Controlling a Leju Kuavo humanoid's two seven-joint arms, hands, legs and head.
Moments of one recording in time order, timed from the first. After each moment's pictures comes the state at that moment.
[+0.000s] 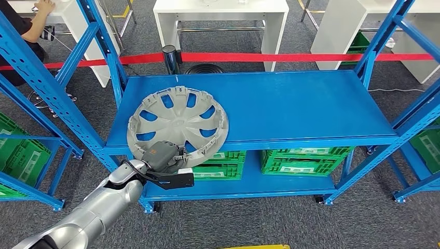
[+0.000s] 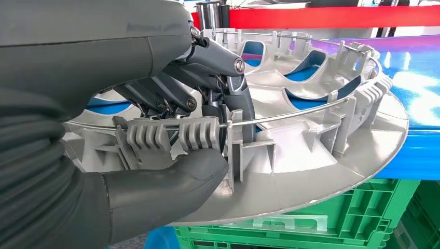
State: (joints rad) left arm -0.81 -0.11 -0.89 -0.34 -0.71 0.15 -0.45; right arm -0.07 0.09 -0.67 -0.17 1.13 0.05 0.49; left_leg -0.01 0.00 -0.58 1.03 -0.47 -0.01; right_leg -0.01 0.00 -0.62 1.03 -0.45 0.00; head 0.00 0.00
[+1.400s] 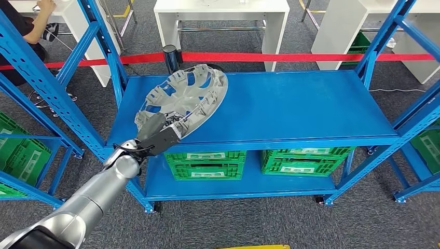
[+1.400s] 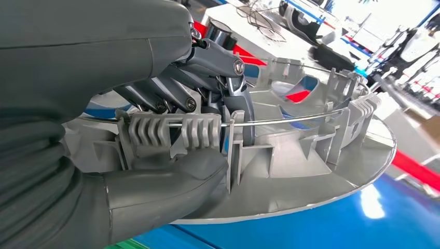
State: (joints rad) left arm -0.86 -0.14 -0.68 -0.40 -0.33 0.08 -0.57; right arm -0.07 0.09 -0.70 -0.17 1.14 0.02 0.49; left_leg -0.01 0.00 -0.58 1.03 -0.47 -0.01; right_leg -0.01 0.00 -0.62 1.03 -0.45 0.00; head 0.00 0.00
